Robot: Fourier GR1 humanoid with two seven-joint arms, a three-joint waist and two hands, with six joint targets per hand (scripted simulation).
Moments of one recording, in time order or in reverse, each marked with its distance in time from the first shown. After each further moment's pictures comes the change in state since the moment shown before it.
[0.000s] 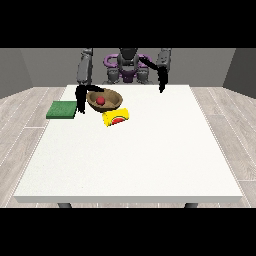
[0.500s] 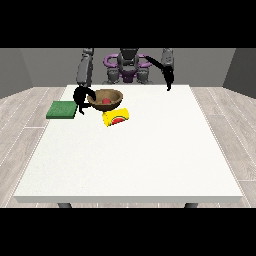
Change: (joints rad) left arm 0.013 0.034 0.015 -0.052 0.020 -0.052 -0.022; right arm 0.027 0.000 -0.069 0.030 -0.050 -0.072 -0.032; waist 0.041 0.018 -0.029
